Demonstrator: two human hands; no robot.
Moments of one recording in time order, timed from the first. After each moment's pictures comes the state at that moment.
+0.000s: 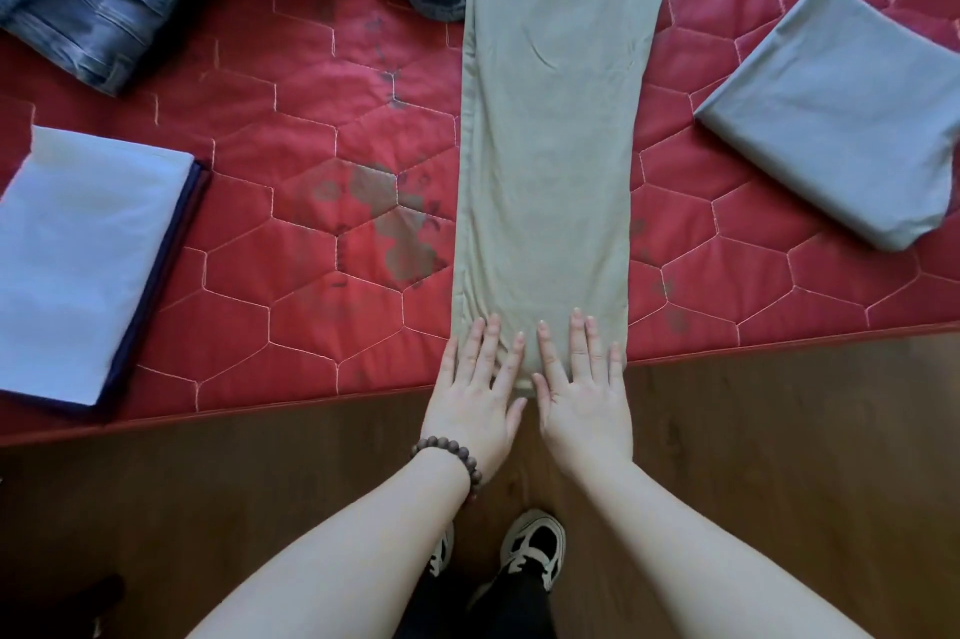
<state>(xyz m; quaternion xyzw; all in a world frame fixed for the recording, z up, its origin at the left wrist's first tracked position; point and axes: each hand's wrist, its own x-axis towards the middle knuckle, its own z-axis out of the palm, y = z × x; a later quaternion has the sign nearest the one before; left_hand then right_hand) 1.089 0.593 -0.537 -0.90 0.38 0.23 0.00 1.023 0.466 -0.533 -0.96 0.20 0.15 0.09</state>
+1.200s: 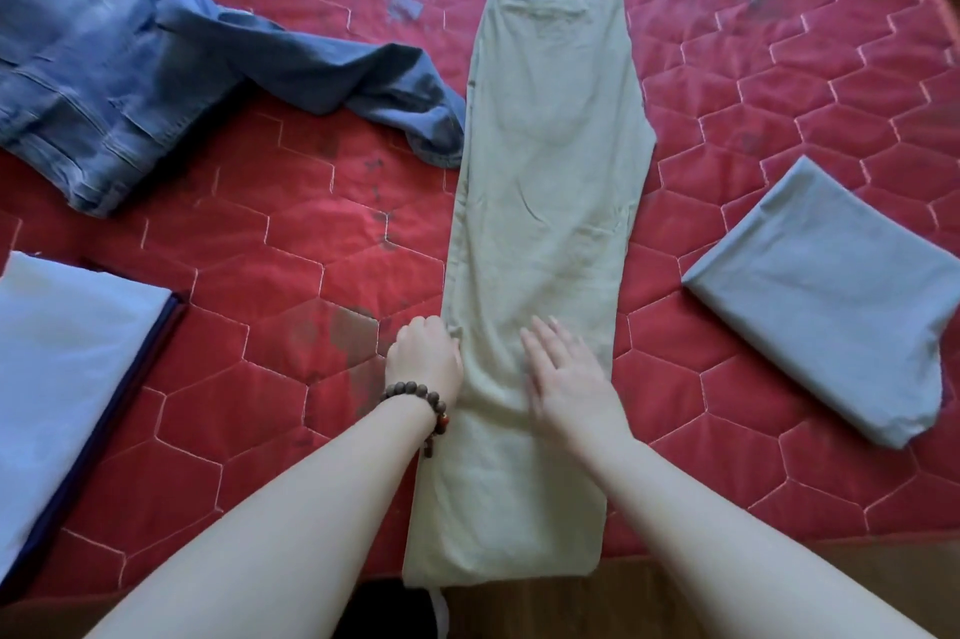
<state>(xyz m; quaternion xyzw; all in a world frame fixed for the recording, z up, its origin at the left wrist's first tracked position) 1.291 0.500 -0.514 -0.96 0.09 0.23 -0.11 1.192 0.358 -0.506 -0.97 0.08 0.15 0.16</state>
